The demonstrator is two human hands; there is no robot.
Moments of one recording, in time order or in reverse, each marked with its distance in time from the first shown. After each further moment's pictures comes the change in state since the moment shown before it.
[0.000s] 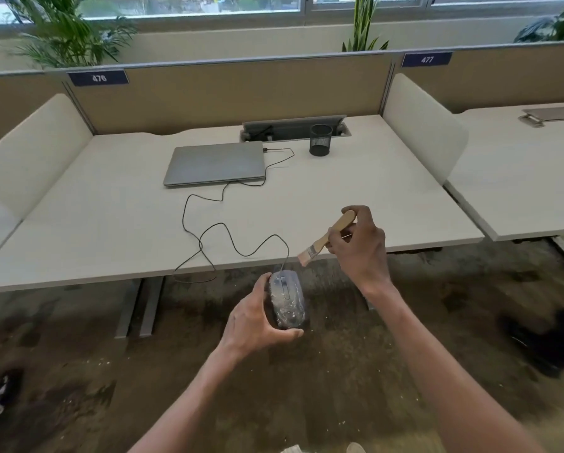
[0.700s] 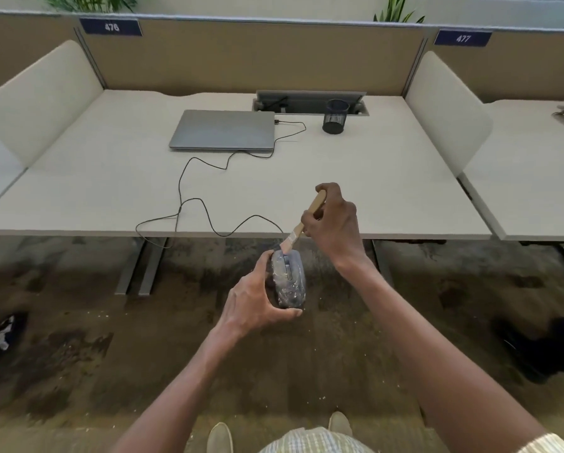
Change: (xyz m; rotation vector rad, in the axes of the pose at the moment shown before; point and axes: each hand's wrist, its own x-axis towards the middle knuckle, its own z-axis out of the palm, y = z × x) left_hand -0.009 0.014 0.030 0.026 0.115 -0.041; right_hand 0.004 -0.009 0.023 -0.134 -0.187 -0.109
